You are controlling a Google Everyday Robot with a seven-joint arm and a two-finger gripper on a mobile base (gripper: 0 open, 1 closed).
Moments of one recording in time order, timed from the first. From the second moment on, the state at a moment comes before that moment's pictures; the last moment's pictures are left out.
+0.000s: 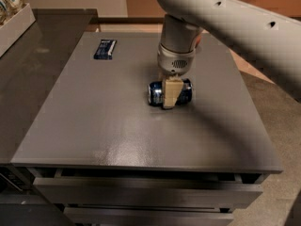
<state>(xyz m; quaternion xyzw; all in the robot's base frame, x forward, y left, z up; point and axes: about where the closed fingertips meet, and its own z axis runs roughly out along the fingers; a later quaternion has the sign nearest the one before) 0.558 -0.050 0.844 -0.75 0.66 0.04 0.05</state>
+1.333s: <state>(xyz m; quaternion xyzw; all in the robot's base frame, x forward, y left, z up) 0.573 -0.024 0.962 -0.77 0.63 0.01 0.13</state>
